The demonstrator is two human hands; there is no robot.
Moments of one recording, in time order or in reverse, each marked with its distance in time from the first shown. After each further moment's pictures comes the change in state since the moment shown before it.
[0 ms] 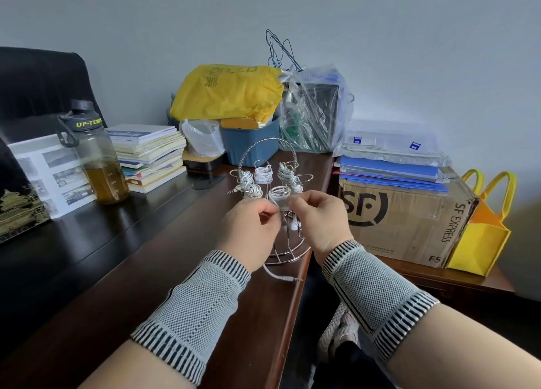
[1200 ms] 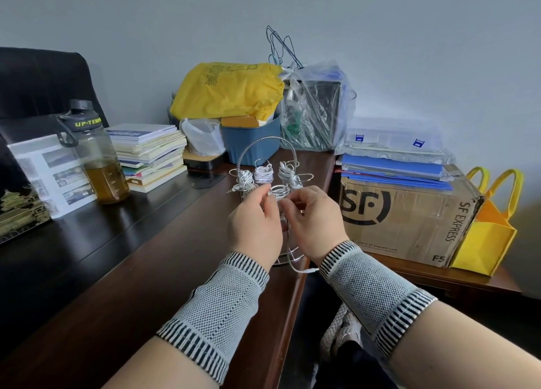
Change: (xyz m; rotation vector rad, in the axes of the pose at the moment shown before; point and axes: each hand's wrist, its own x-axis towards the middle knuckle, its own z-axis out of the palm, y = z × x) left_hand 0.003 0.015 0.020 -0.075 0.196 -0.112; right_hand 0.005 0.009 0.000 -0.489 -0.046 -0.358
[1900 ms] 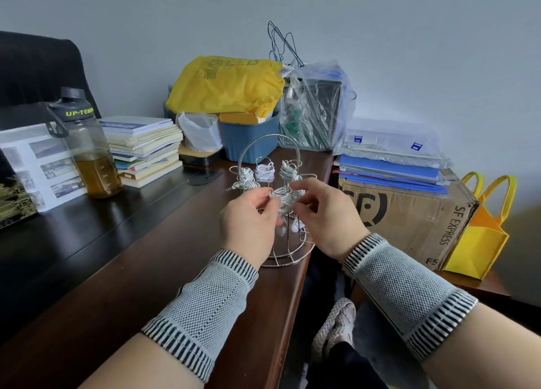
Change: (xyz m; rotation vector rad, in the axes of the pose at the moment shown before) left_hand 0.009 -0.011 0.001 -0.276 -0.019 -0.043; right_hand 0.007 0.005 -0.022 -0.055 -0.127 -0.090
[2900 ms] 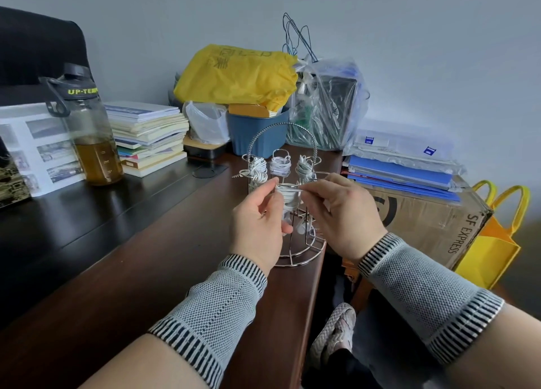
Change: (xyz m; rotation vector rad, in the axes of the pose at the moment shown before) left_hand -0.002 -0.021 -0.004 -0.364 -0.026 -0.053; right_hand 0.010 0.009 0.020 -0.219 0.224 -0.367
